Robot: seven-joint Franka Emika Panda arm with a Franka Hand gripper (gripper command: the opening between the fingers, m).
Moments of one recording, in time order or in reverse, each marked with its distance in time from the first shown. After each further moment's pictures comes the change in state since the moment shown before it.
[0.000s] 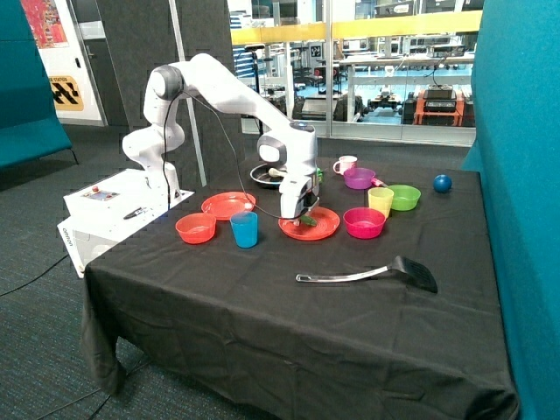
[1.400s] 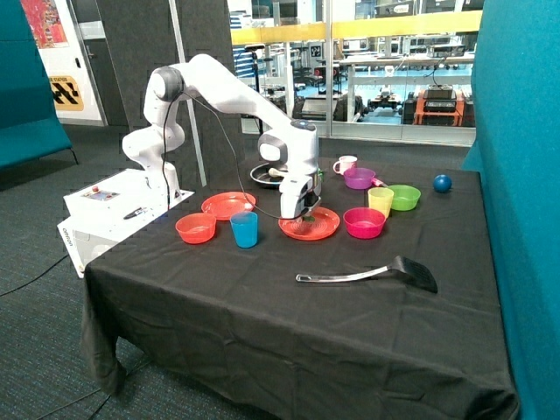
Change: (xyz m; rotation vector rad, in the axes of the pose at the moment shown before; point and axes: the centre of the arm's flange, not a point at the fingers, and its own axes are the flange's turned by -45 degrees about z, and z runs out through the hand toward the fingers) arm 0.008 0.008 -0.003 0.003 -0.004 0.034
